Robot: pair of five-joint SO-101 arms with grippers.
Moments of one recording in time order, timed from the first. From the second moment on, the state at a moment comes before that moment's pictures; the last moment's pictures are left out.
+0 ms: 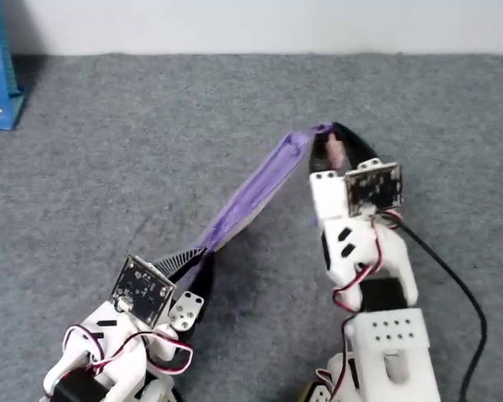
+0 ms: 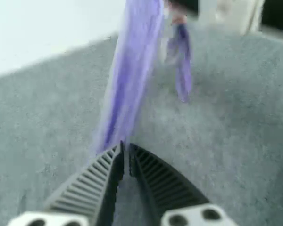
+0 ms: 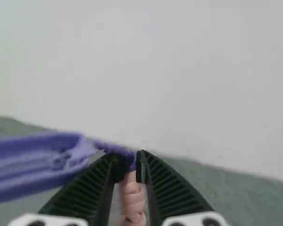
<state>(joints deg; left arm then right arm) 28.6 -103.5 69.7 74.8 3.0 -6.2 -56.7 65.3 3.1 8.9</state>
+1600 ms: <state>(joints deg) 1.1 -103.7 45.6 75.5 15.3 -32.5 -86.5 63.0 45.1 2.7</state>
